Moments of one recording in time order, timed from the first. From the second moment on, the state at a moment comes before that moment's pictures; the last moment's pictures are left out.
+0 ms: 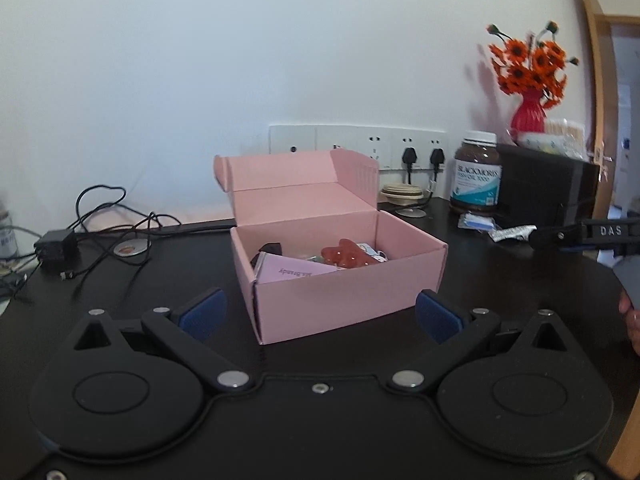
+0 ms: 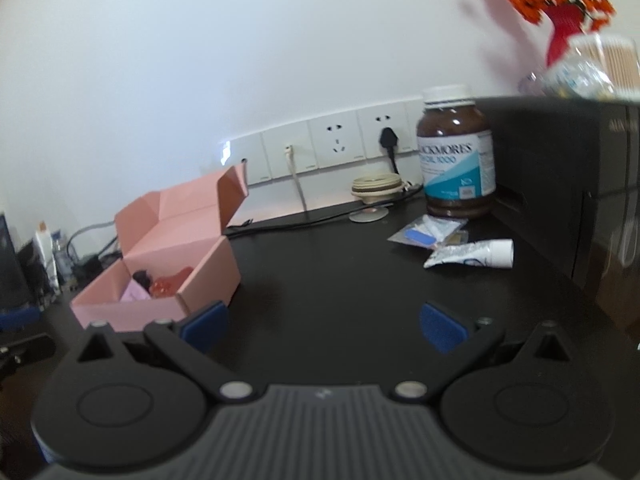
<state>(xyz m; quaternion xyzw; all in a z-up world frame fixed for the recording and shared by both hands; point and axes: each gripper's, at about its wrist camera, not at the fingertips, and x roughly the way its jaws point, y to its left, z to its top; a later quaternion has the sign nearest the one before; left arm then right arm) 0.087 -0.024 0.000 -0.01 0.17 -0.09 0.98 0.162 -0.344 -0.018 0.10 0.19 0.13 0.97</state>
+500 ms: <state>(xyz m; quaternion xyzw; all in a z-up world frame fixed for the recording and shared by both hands) 0.095 -0.043 -0.004 0.05 0.19 -0.09 0.98 0.165 -0.348 -0.020 0.11 0.20 0.13 0.96</state>
